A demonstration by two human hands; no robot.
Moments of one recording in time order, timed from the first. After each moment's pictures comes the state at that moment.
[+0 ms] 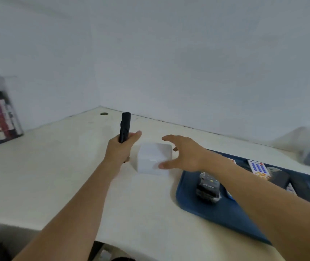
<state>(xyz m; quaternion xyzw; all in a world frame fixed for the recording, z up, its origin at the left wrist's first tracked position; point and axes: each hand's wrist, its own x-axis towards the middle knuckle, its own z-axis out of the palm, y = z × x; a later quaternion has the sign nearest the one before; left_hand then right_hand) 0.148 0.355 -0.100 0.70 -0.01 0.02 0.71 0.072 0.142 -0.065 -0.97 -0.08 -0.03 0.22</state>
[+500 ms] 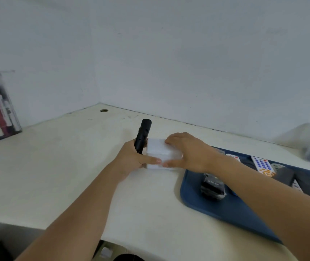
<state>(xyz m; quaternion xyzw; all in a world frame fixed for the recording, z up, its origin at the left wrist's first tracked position) 0.144 0.350 -0.125 0.72 -0.17 -0.13 0.66 0.075 0.138 -0.076 -0.98 -0.16 -0.09 0.10</state>
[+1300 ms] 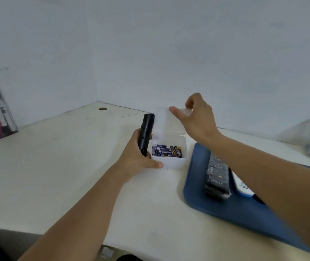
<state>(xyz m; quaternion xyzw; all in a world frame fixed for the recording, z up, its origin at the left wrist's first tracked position) 0.140 0.345 -0.132 0.68 -0.25 -0.07 0.68 0.116 0.140 -0.042 -0.88 0.00 -0.36 0.32</state>
